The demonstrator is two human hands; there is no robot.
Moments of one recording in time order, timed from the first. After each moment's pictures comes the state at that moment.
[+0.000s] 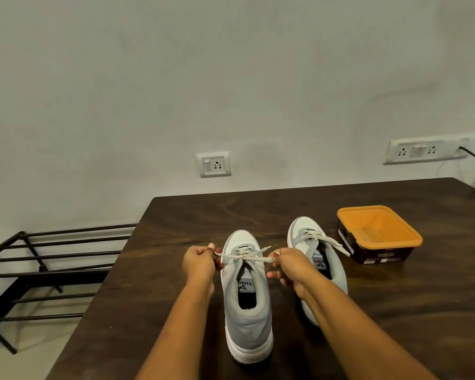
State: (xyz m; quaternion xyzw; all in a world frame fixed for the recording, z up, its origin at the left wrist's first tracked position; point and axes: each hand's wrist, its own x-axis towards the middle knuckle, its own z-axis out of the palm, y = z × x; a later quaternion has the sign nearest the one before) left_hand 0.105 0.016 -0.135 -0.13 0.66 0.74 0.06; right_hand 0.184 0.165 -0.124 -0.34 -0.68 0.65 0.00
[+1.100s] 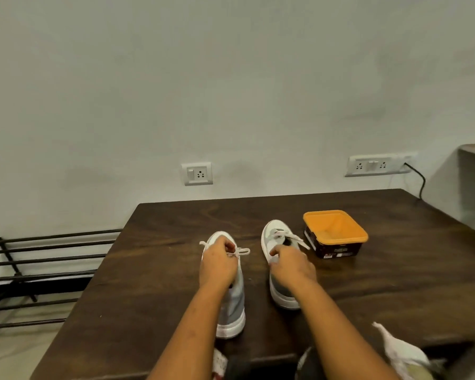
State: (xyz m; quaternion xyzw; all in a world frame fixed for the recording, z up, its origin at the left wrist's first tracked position) left_hand 0.180 0.042 -0.107 0.15 0.87 0.47 -0.01; right_hand 0.265 0.169 -0.080 -0.32 -0.92 0.22 0.04
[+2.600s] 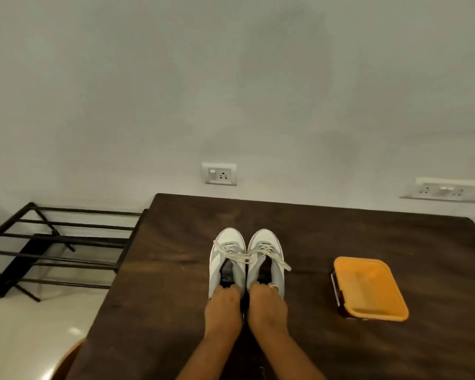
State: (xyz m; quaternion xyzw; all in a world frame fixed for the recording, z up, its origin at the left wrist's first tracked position) left_hand 0.107 0.068 -0.046 0.13 0.96 0.16 0.17; right_hand 0.131 0.157 -0.031 -0.20 -0.95 0.19 -0.13
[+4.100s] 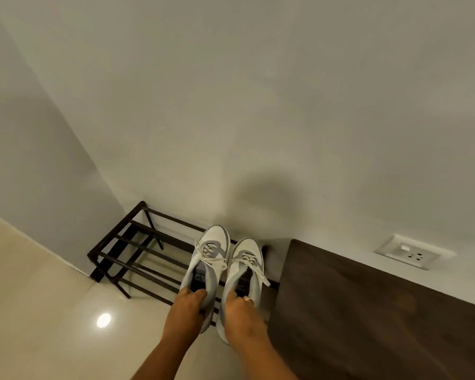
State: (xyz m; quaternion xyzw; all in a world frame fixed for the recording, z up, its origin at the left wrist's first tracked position) left_hand -0.199 -0.336 -0.126 0.03 0.97 0.20 0.09; right_hand -0.193 -0.203 -0.074 0.02 -0.94 0.18 -0.30
